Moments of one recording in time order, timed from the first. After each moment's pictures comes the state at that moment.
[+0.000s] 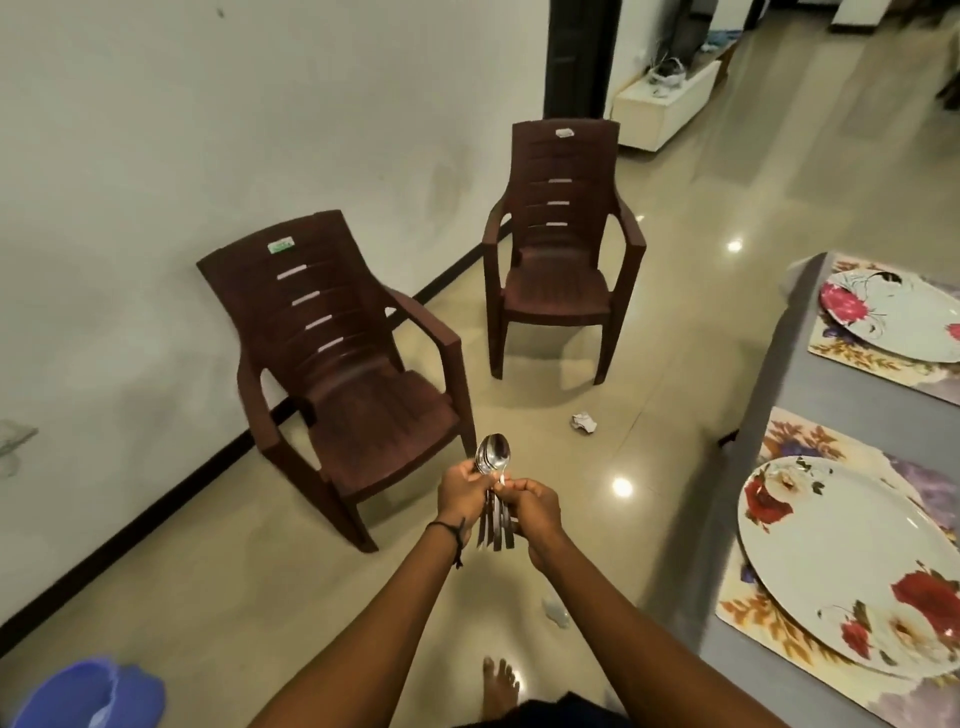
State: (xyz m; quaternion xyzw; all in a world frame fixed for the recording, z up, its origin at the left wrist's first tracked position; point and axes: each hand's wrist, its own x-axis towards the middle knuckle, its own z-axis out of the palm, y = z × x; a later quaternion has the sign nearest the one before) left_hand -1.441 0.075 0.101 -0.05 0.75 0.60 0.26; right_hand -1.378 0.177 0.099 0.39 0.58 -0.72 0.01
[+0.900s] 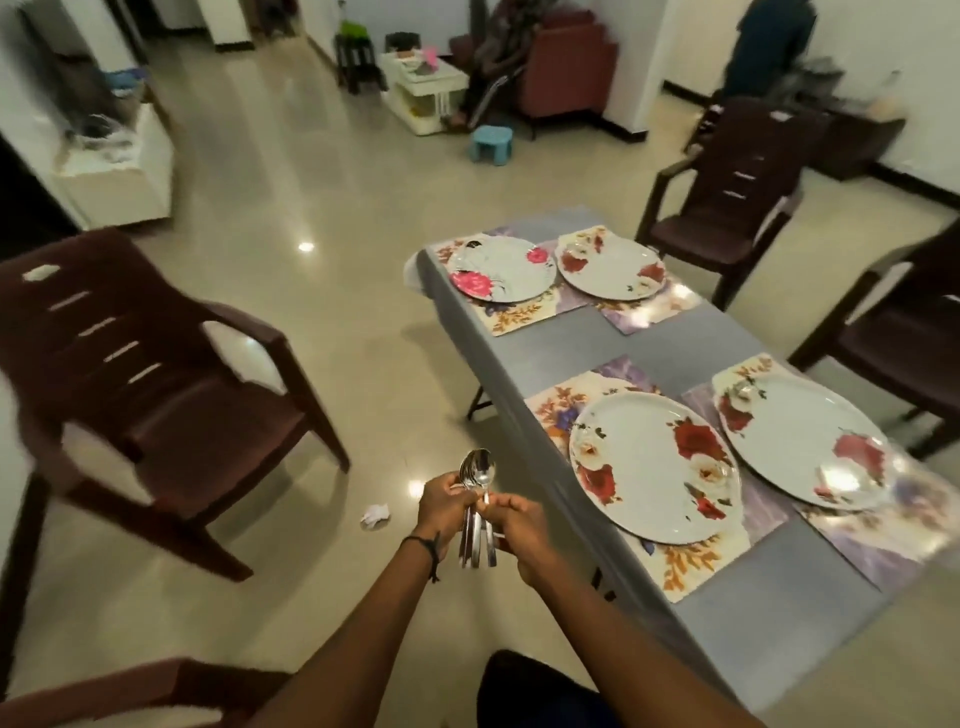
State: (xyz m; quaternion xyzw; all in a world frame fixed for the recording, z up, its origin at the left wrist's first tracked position) left_hand -1.607 0.397 0.126 0.34 0.67 0.39 0.54; right_hand -1.478 0.387 0.123 0.62 0.31 -0.64 -0.33
